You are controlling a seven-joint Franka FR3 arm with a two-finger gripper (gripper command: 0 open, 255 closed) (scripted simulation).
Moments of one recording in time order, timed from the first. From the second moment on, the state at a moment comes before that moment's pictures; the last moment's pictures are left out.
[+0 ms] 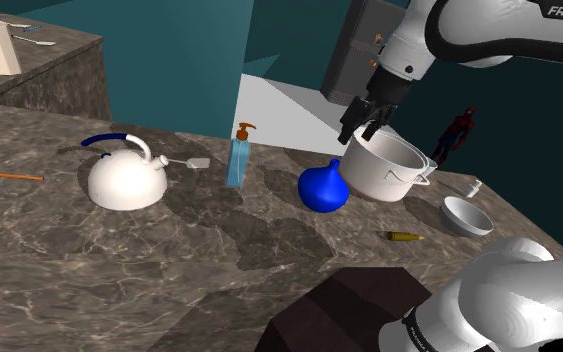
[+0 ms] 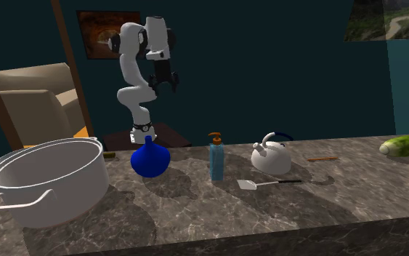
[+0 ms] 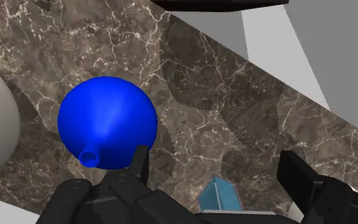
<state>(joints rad) -0.03 -0.67 0.09 -2.38 0.07 1.81 0.05</state>
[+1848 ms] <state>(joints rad) -0.05 0.37 0.33 -1.74 -0.32 2.15 1.01</state>
